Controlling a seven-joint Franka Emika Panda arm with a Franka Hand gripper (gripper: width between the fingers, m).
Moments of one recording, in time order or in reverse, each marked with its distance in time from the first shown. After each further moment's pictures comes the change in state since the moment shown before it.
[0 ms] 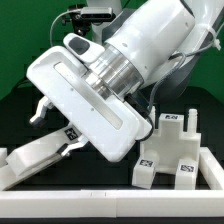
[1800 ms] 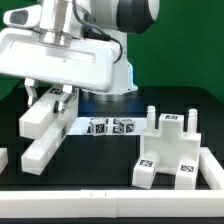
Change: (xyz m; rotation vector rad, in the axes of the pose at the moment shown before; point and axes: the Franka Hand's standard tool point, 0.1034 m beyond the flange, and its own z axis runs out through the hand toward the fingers) arm -0.028 0.043 -0.024 0.565 -0.112 -0.068
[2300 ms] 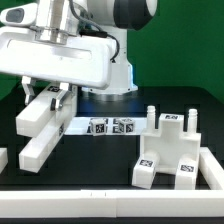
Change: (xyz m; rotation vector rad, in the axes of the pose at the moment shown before) arm 0.002 0.015 -0.009 0.019 -0.016 0.009
